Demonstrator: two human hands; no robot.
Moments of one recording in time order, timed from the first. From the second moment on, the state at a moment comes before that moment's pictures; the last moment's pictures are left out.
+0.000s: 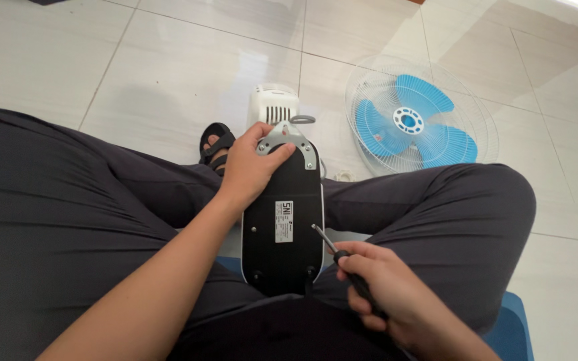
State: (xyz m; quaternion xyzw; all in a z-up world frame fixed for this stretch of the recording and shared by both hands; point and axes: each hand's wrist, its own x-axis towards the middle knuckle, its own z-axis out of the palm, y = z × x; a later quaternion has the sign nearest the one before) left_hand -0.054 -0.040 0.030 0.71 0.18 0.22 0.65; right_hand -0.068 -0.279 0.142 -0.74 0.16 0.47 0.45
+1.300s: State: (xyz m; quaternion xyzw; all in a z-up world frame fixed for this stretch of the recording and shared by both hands) left_hand -0.056 -0.042 0.033 0.72 0.17 0.24 0.62; right_hand -0.038 -0.224 0.142 -0.78 0.04 0.39 0.49
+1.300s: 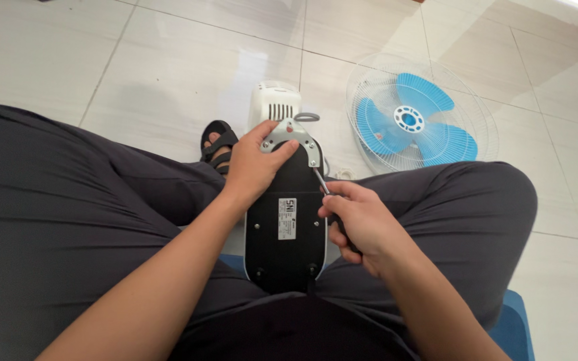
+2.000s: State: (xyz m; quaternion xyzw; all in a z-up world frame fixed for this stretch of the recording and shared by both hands) left_hand -0.056 -0.042 0.035 0.74 0.17 0.25 0.61; right_hand -0.028 -0.226 0.143 -0.73 0.07 0.42 0.54
